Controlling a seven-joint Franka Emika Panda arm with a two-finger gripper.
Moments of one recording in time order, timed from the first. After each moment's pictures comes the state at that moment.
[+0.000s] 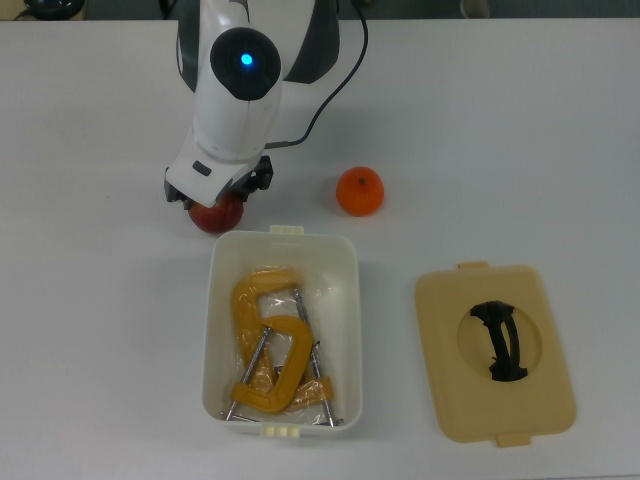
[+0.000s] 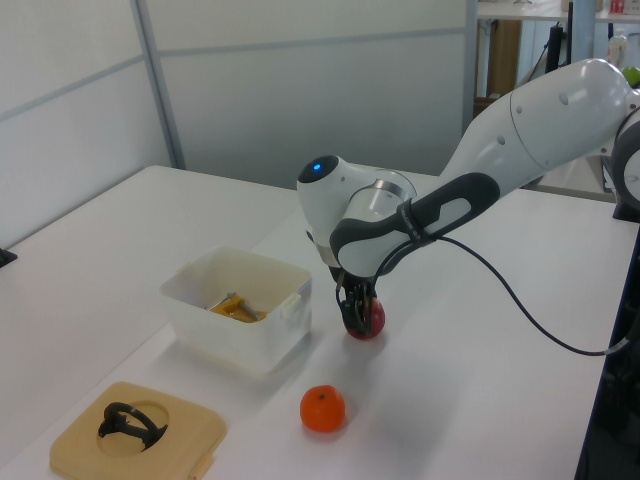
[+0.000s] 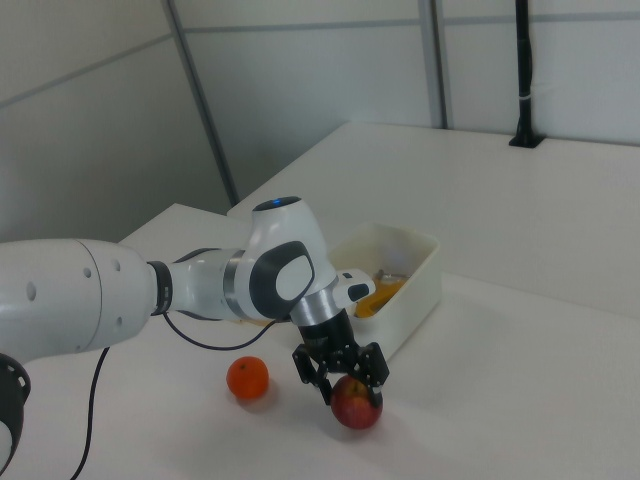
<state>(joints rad) -0.13 0.35 0.13 -1.82 -0.33 2.07 -0.10</state>
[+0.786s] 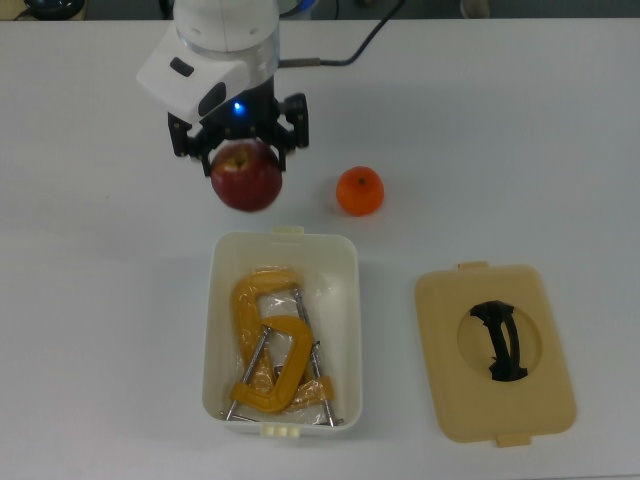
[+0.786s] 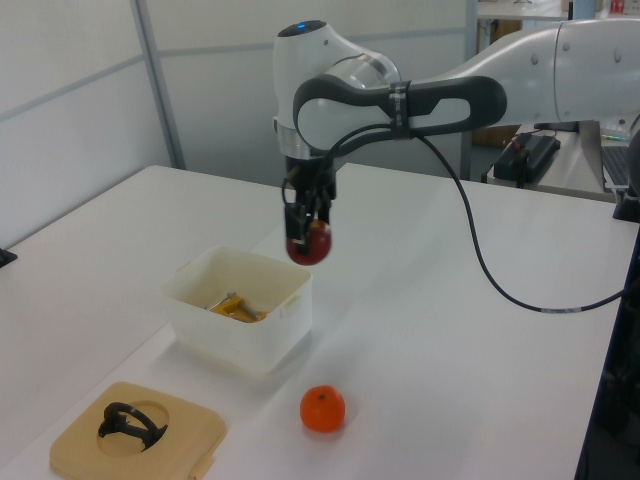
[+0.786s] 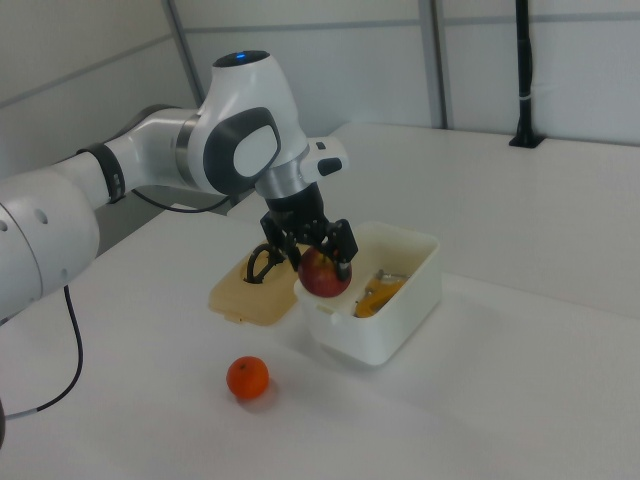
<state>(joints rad) -0.12 0.31 0.18 -1.42 -0.09 1.84 -0.04</state>
